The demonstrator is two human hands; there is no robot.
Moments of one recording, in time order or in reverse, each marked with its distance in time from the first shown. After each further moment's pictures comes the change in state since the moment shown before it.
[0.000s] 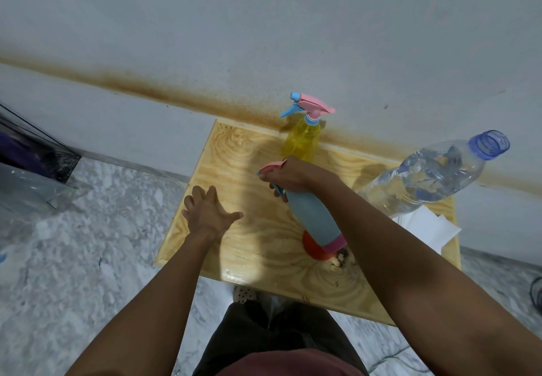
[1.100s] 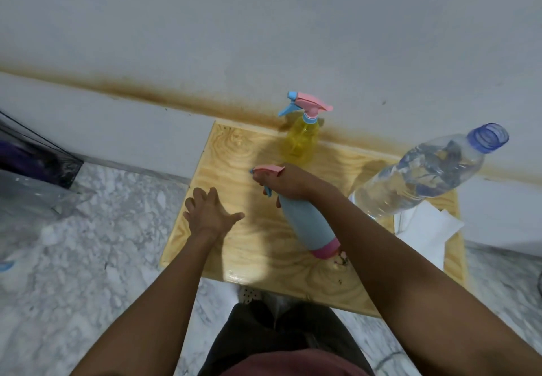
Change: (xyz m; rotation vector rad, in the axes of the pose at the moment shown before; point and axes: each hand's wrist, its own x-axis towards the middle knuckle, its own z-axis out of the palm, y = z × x) left_hand 0.006 -0.001 0.004 0.053 -0.012 -0.003; right_hand -0.014 0.003 0.016 0.073 0.046 -0.134
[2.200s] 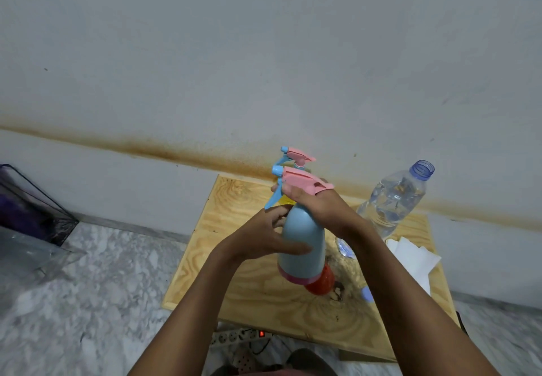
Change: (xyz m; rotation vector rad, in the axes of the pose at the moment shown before) left_hand -0.103 0.104 -0.125 -0.808 -0.570 0.731; right_hand -0.125 -0.053 -0.021 0.190 0.328 -0.440
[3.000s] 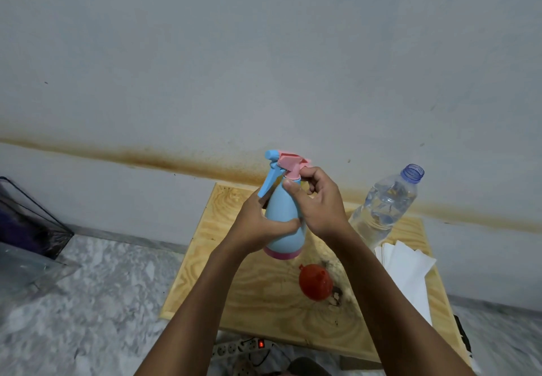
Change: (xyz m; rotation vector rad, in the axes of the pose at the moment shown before) left_hand 0.002 0.019 -0.001 0.014 0.365 0.081; right_hand 0.000 0.000 0.016 0.080 0.453 -0.143
